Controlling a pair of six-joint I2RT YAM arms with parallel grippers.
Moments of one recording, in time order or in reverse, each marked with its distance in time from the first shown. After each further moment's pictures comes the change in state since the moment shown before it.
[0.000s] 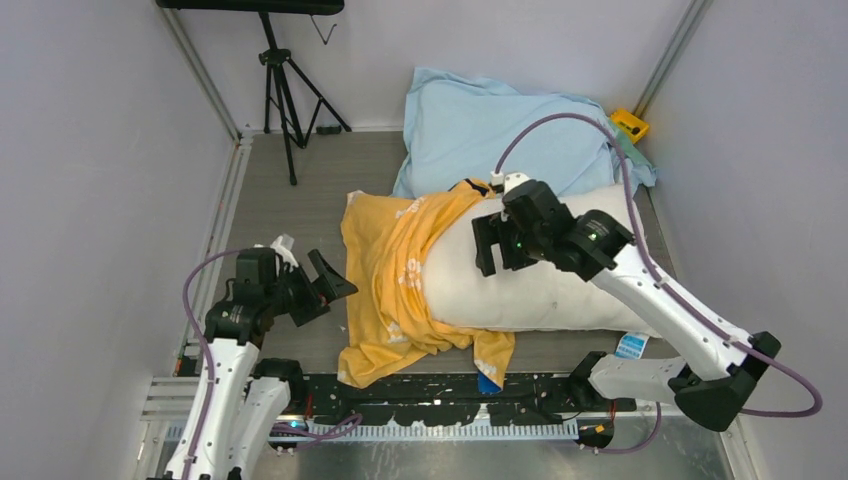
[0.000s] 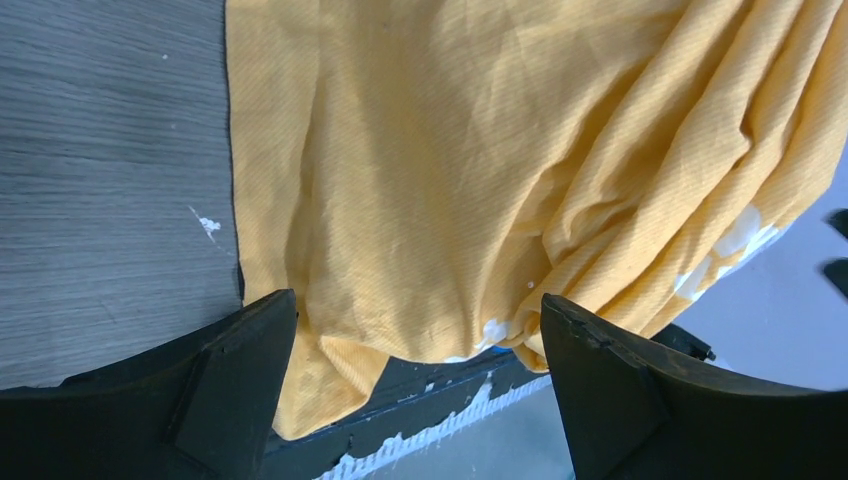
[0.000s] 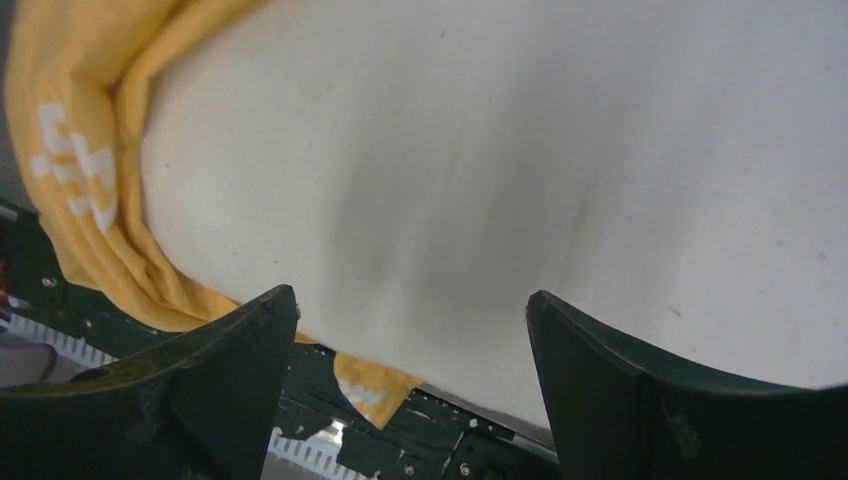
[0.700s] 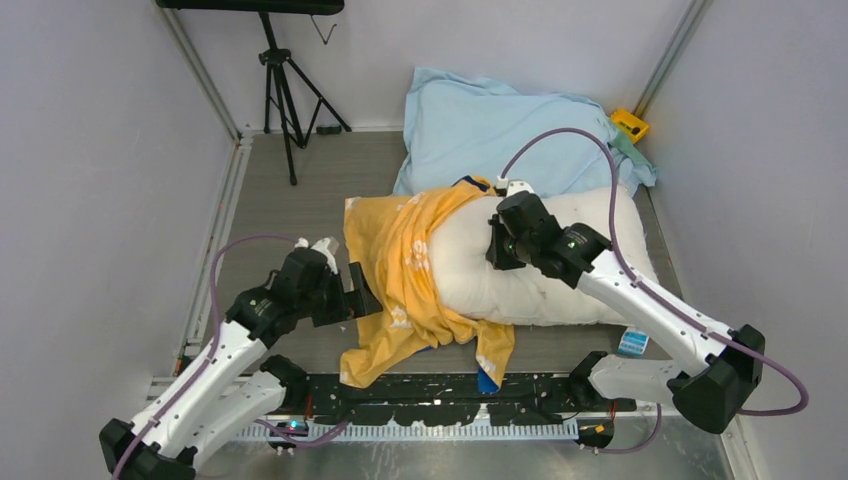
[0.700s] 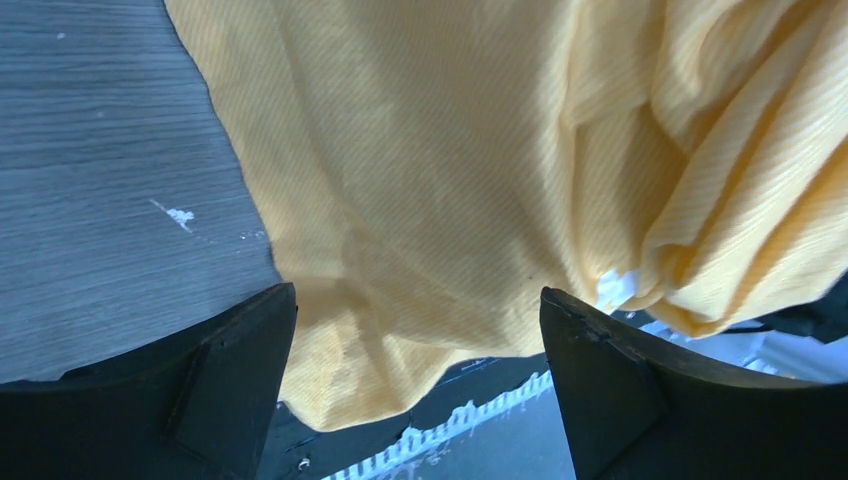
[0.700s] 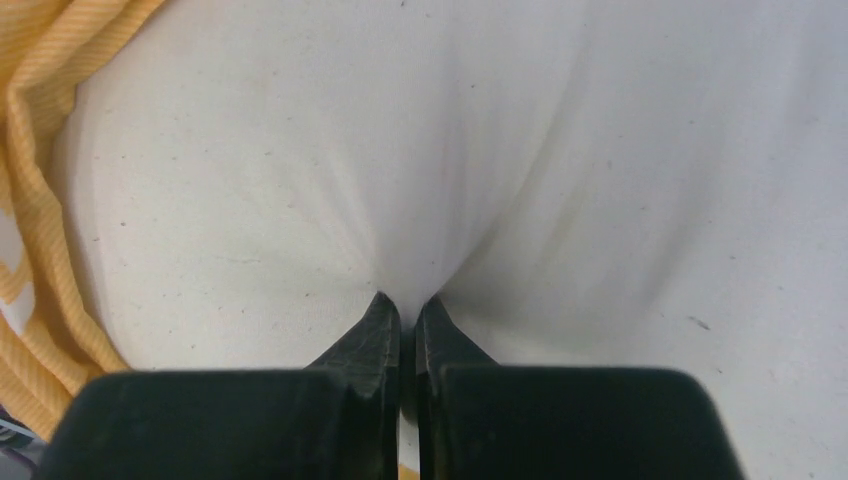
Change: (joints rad) left arm -0.455 0.084 0.001 0.061 -0.275 -0.057; right arm -0.035 0.026 -0.275 0.272 0.018 0.125
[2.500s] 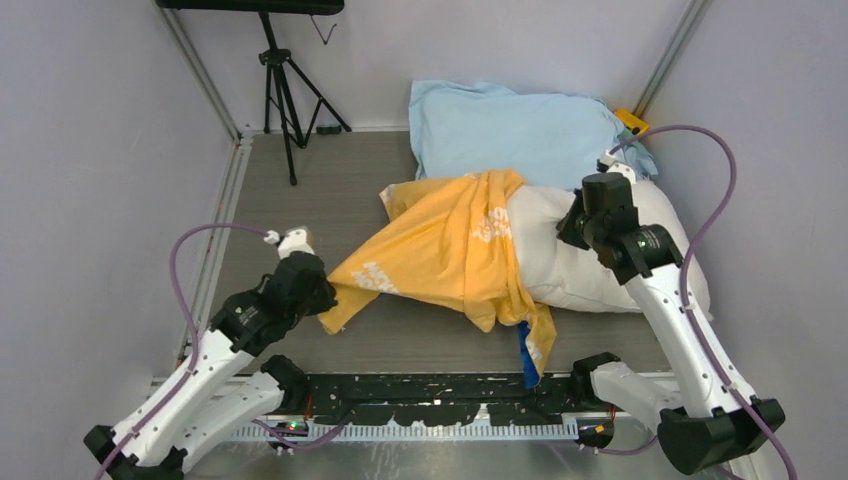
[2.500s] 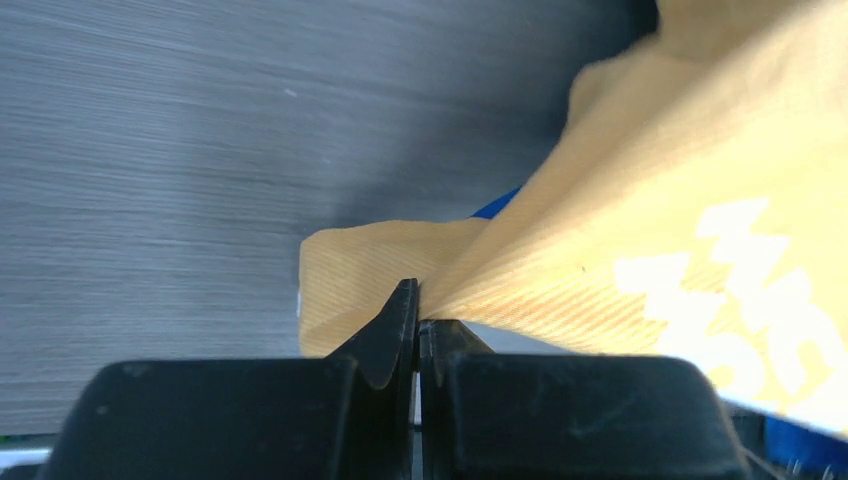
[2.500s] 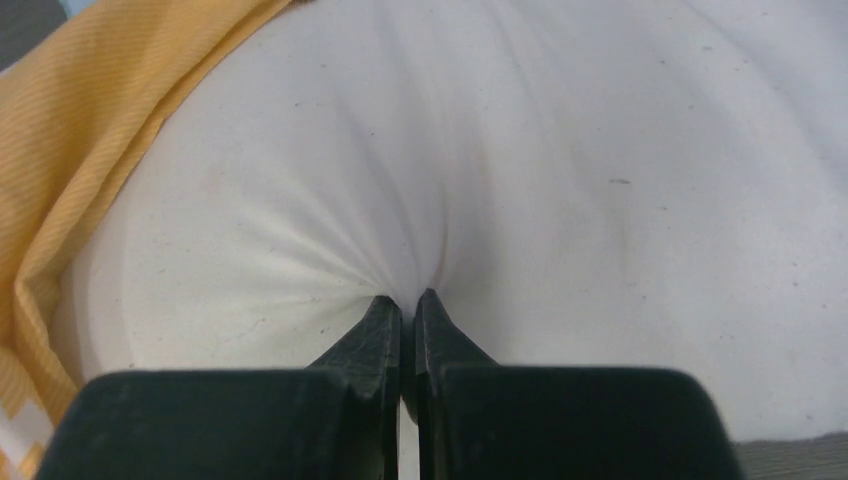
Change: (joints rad) left arm -0.199 -0.026 0.103 -0.107 -0.516 -0.002; right arm -0.447 -0.156 0.059 -0.093 0.024 0.051
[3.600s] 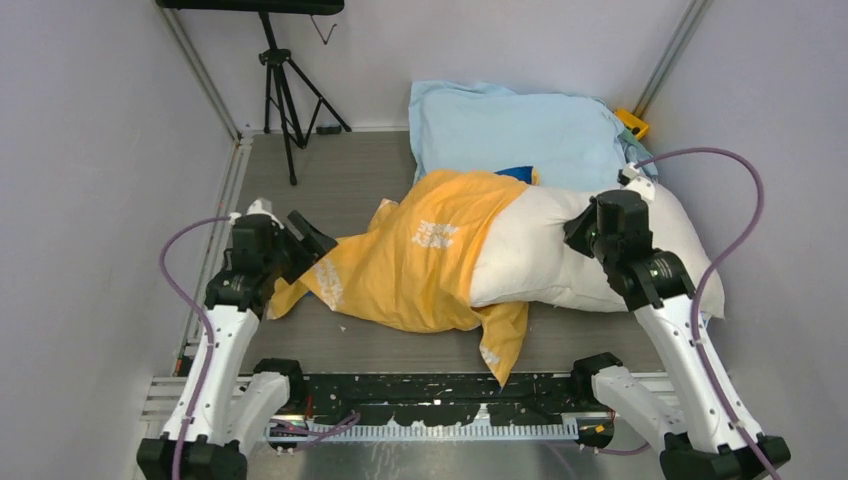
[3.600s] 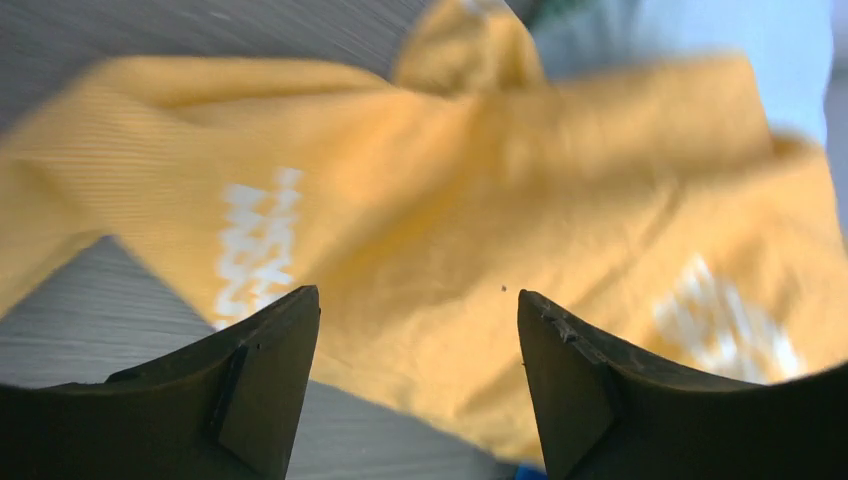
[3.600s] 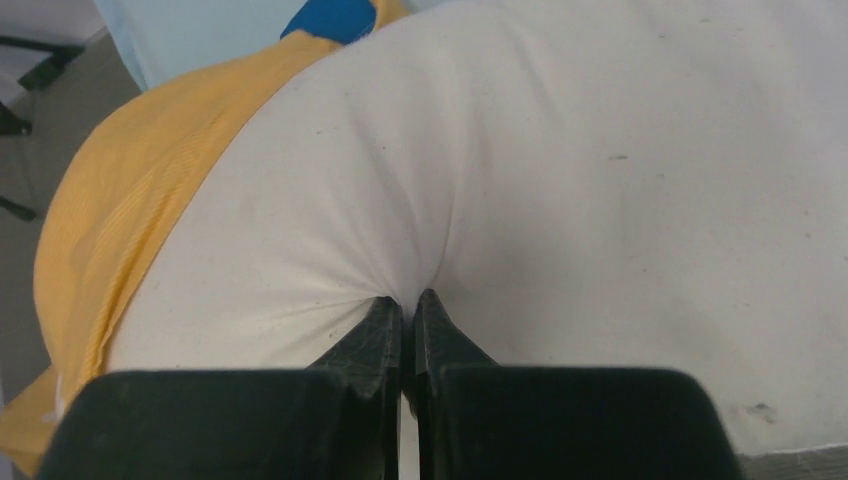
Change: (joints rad) left arm 0.755 0.135 0.005 0.275 0.494 -0.029; right arm -0.023 -0.230 -0.109 0.069 0.101 0.087
